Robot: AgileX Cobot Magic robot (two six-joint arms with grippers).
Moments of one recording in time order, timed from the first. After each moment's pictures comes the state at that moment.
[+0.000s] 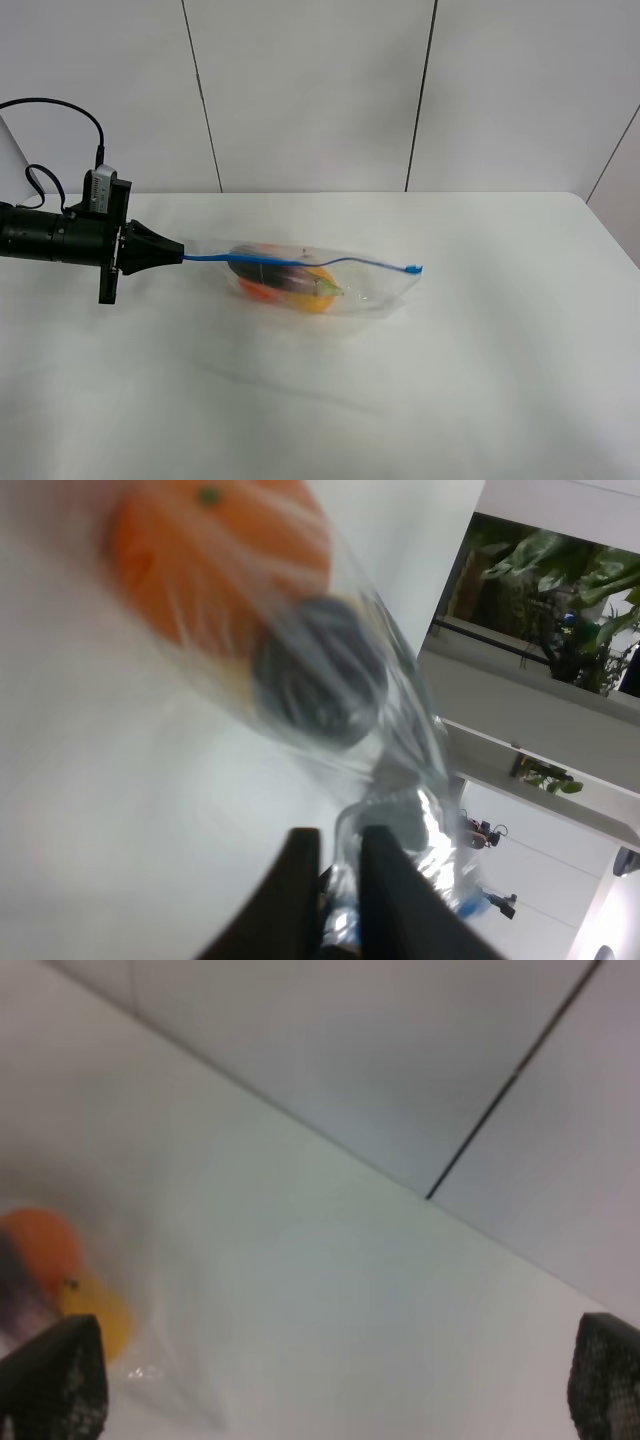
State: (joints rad) left arm 0.27 2.01 -1.02 -1.39 1.17 0.63; right arm 0.31 1.44 -1.93 -0.01 1.22 -0.25
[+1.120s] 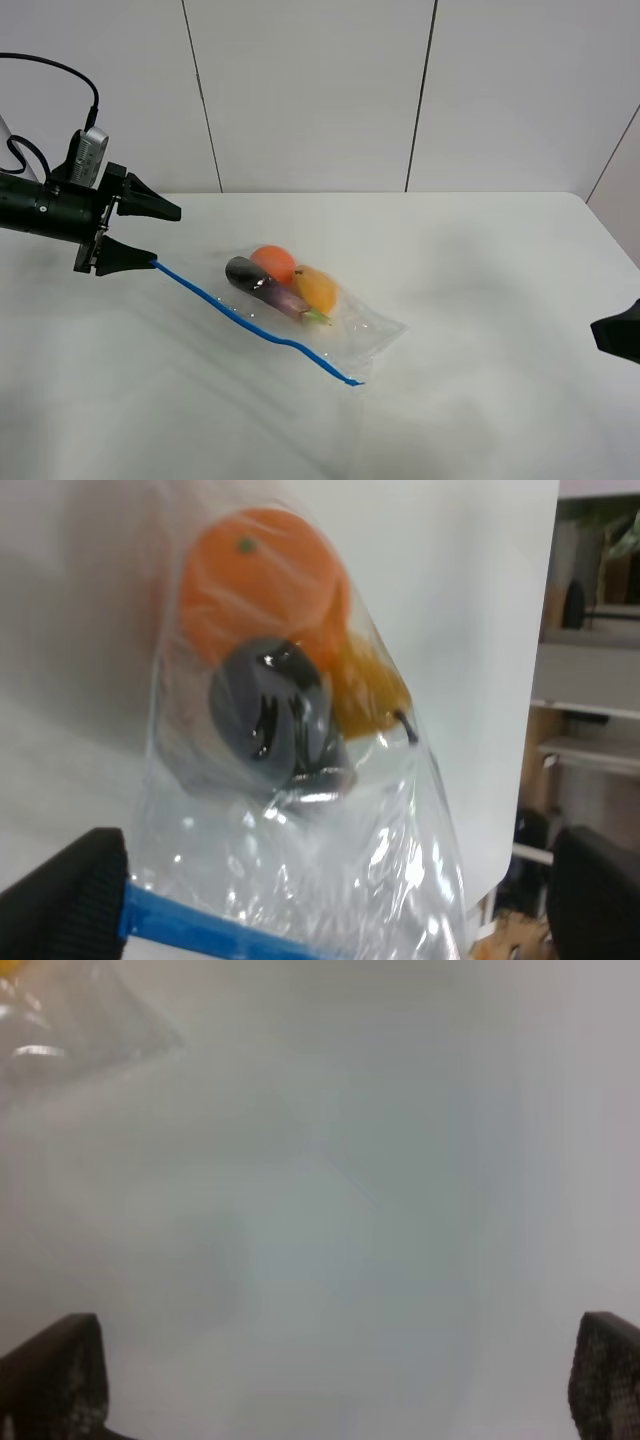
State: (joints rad) left arm 0.24 1.84 -1.07 -1.23 1.06 0.70; right arm 0.31 0.69 -0.71 -0.12 1.06 0.11
